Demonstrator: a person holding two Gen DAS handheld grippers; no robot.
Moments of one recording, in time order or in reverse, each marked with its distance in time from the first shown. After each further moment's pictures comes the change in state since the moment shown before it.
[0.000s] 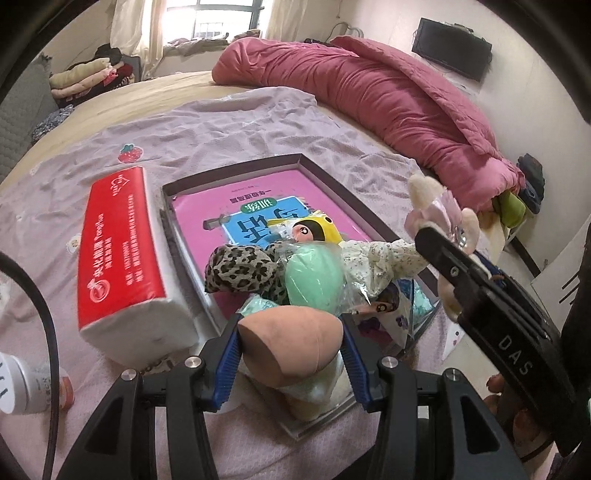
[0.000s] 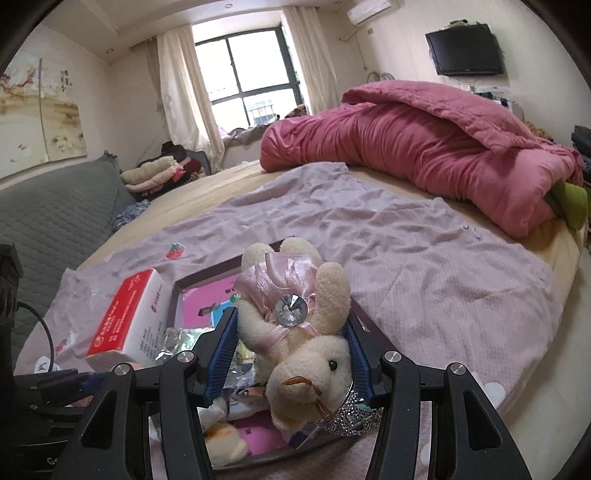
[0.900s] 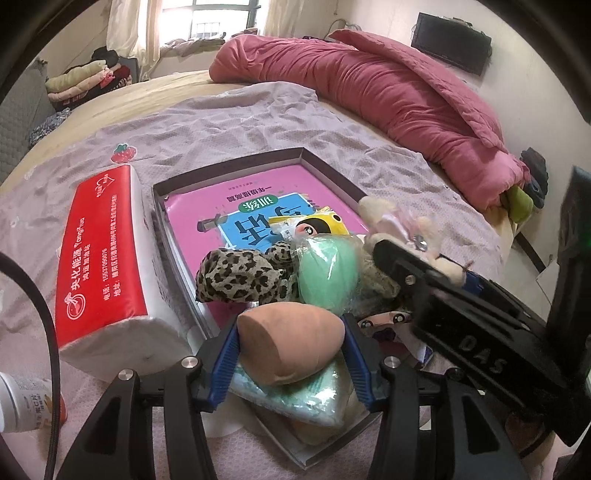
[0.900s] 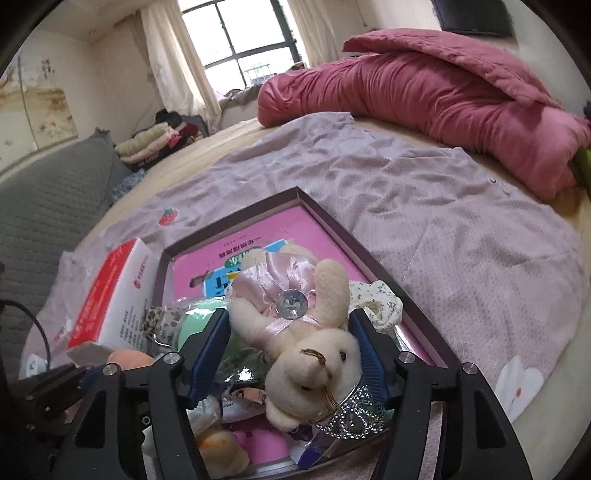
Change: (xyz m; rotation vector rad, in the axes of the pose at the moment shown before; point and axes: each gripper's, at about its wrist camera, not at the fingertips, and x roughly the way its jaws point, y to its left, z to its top) left arm 0.027 0.000 0.005 0.018 0.004 0.015; right arm 0.051 -0.004 -0.006 0.055 0.158 0.037
